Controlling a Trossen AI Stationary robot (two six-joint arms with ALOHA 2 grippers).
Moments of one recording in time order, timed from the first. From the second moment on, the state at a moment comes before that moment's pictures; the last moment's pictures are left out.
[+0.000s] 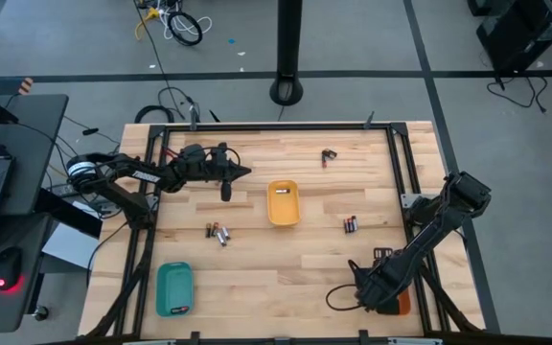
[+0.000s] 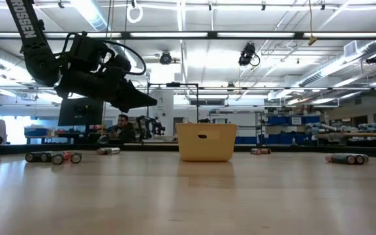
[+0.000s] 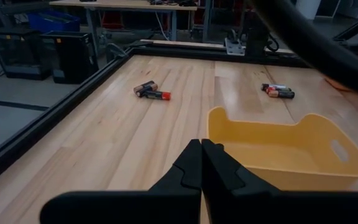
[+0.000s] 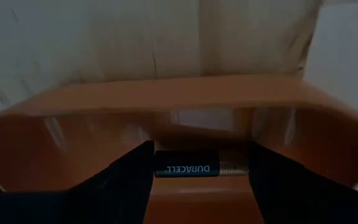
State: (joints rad) left arm 0.52 1.47 0.33 0.95 0.37 0.05; right arm 0.82 1.72 0.94 -0.89 -0.28 0.92
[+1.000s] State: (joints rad) left arm 0.52 1.47 0.33 0.95 0.37 0.07; right arm 0.68 1.69 1.36 -1.50 -0.19 0.86
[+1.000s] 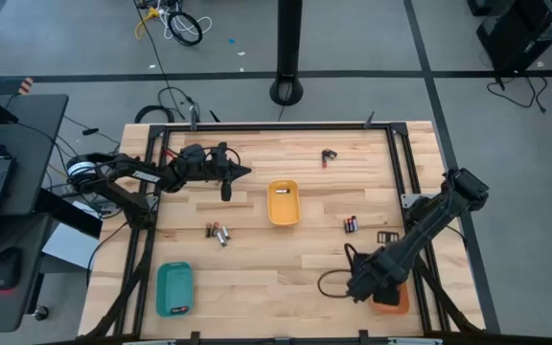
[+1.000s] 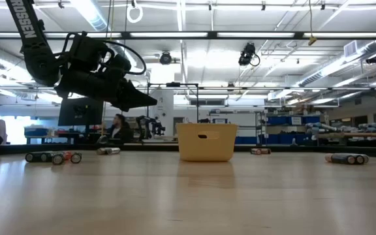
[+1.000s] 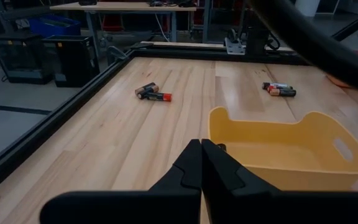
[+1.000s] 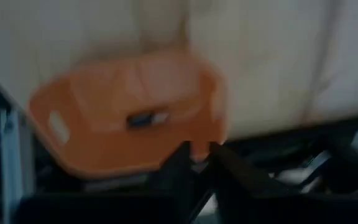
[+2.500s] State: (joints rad) left arm 0.07 1.25 0.70 -0.48 0.28 0.28; right arm 0.07 1.47 0.82 -0.10 0.22 0.06
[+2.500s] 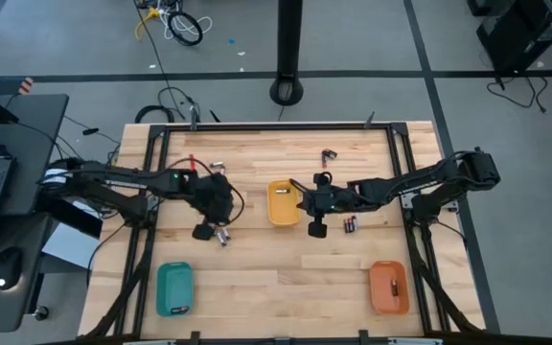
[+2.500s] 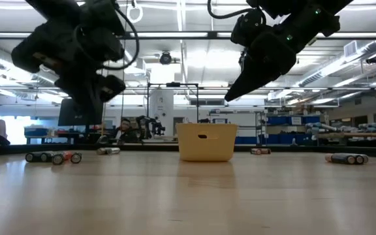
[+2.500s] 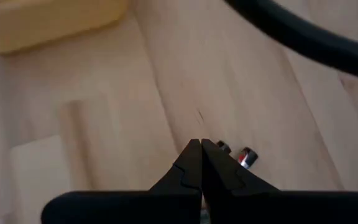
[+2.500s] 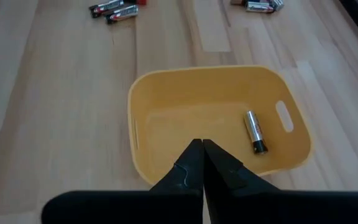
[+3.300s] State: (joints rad) left arm -0.05 1.47 0.73 -0.50 0.13 0.37; right arm 0.12 1.47 0.82 -0.09 0.22 0.05
